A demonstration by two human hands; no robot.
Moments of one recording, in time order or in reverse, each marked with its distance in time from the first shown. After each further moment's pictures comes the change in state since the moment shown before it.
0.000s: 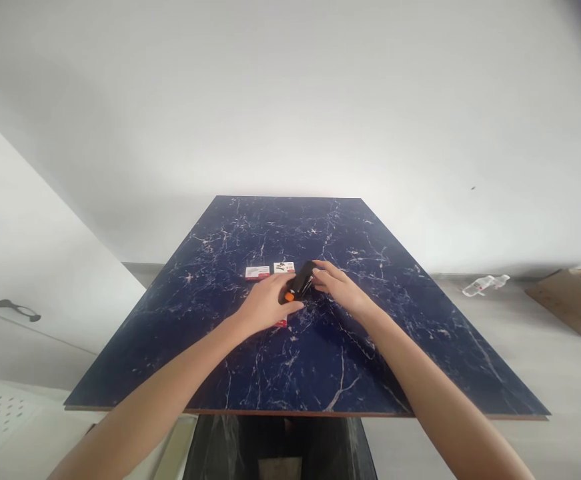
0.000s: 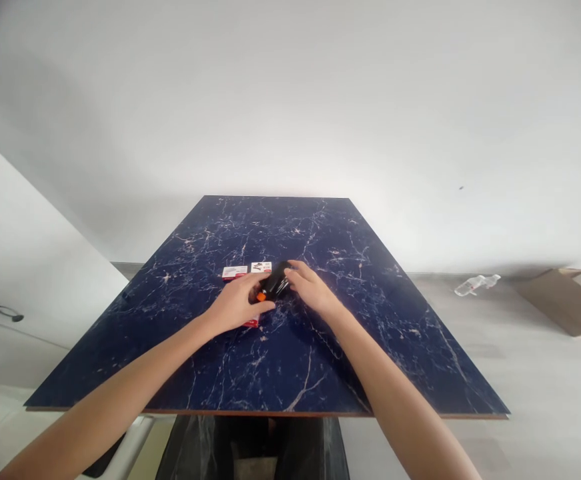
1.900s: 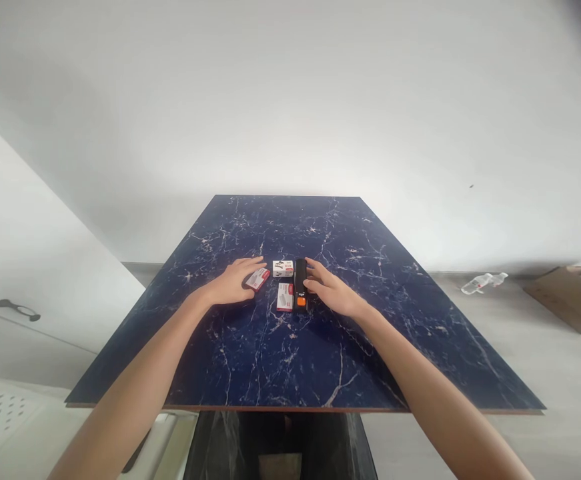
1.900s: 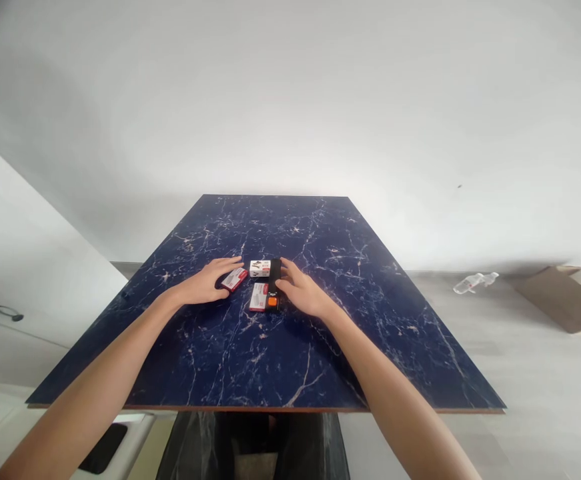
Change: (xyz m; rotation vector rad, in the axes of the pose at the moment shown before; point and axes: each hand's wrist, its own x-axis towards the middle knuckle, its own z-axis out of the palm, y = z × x) left_hand 0.004 -0.081 -0.053 0.150 -0.243 -0.012; right_hand 0.006 0.022 0.003 -0.054 -0.193 -0.180
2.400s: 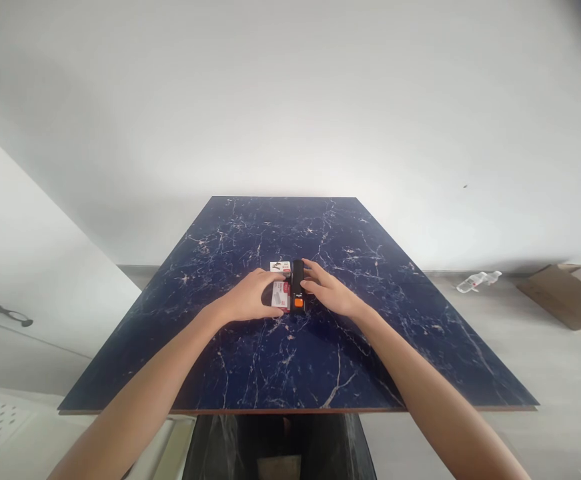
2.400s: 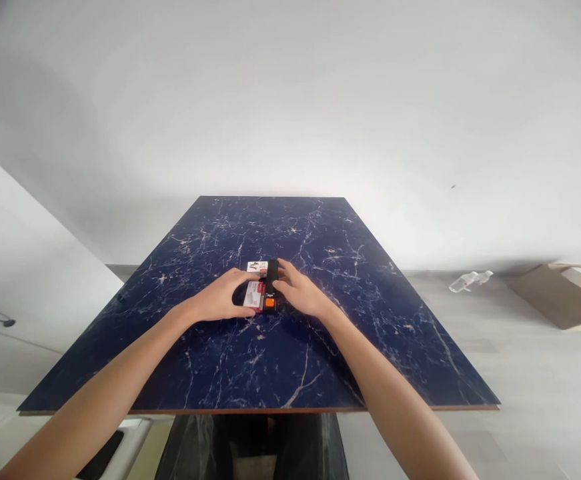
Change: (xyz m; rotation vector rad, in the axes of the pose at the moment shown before) left_hand 0.001 0.059 0.018 -0.144 0.028 0.046; right_hand 0.000 0.000 -0.002 -0.028 0.001 -0.018
